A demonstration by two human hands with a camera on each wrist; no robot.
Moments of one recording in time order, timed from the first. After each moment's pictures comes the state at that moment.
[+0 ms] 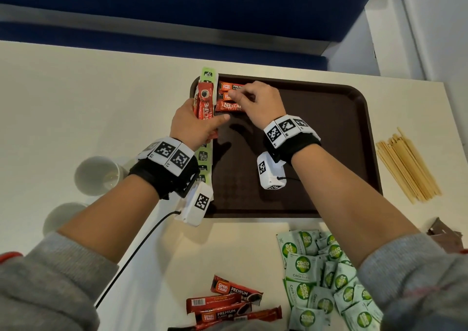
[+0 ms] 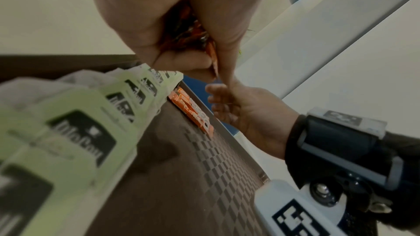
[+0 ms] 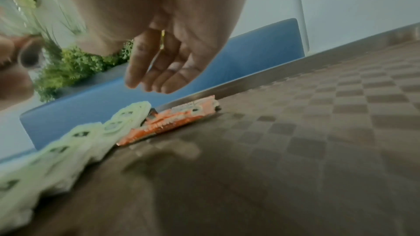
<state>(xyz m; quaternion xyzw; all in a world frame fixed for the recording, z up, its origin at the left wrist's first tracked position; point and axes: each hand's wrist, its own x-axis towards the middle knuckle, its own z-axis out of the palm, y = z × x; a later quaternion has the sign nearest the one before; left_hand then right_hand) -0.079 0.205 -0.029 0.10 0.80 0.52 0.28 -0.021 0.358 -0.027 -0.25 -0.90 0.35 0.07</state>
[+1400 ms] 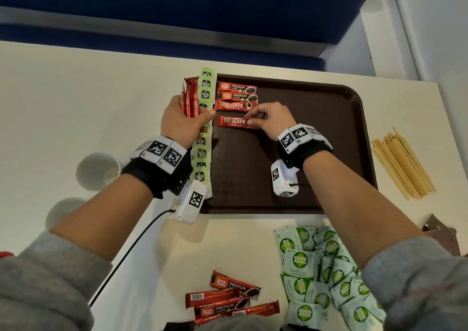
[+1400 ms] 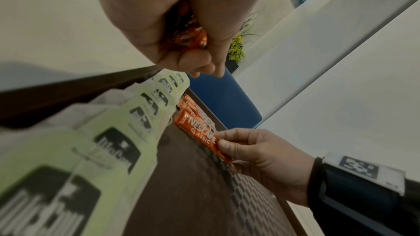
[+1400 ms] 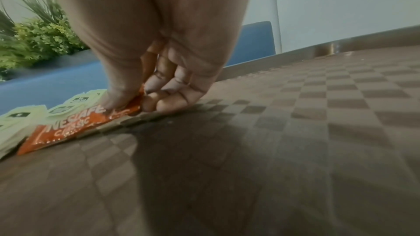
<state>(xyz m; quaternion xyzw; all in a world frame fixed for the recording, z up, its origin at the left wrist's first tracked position) -0.084 0.195 -0.036 0.08 0.80 0.55 0.24 0.014 0.377 -0.042 -0.30 -0.87 0.39 -0.07</state>
